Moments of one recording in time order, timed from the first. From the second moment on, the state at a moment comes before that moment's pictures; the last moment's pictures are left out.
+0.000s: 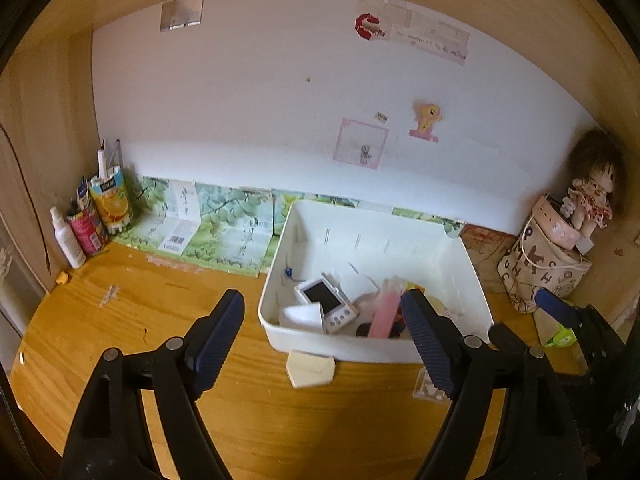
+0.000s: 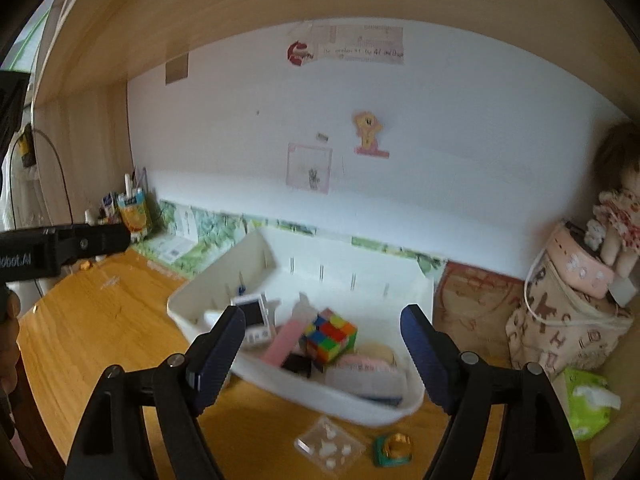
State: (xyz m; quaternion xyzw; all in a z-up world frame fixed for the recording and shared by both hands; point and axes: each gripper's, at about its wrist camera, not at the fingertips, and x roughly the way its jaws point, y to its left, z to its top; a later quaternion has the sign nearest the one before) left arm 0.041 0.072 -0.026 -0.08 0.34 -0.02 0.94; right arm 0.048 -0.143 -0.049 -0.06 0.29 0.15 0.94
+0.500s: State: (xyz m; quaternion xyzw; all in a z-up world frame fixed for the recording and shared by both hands) left arm 0.018 0.033 -0.070 -0.04 0.43 -0.06 0.90; right arm -0.008 -0.182 -0.101 -0.06 0.38 0.13 0.92
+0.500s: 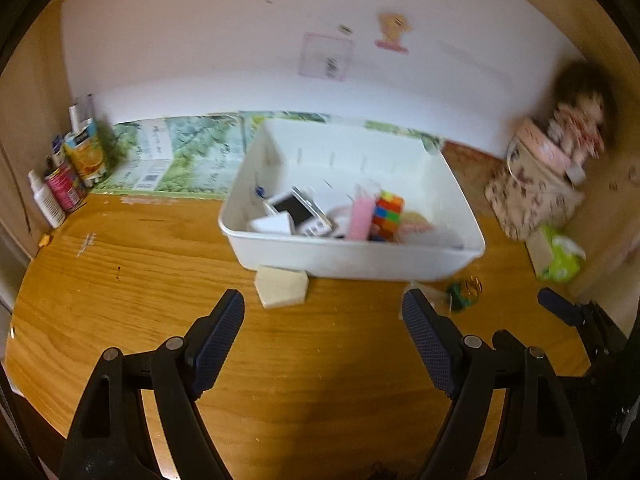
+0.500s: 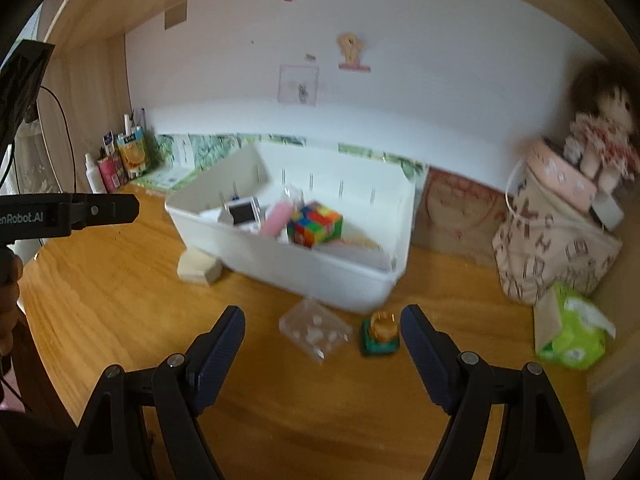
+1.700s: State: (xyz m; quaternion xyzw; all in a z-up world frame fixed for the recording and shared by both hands) left arm 0.097 -0.097 -0.172 -0.01 0.64 -0.18 0.75; right arm 0.043 -0.247 -0.199 -0.03 0.46 0.10 0.88
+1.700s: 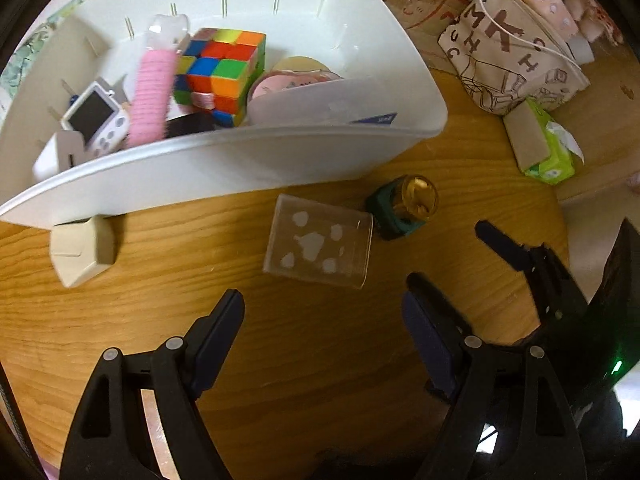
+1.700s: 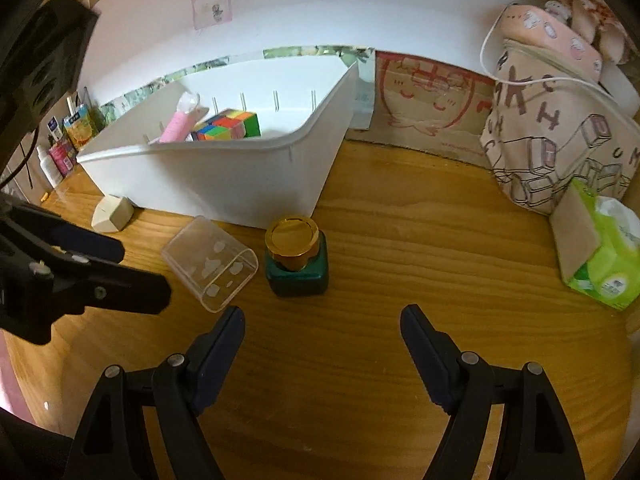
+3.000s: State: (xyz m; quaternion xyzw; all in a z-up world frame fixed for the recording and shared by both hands) left arm 0.116 -0.048 -0.178 -0.13 0.65 -0.14 0.73; right arm 0.083 -0.212 -0.209 -0.09 0.45 0.13 0.88
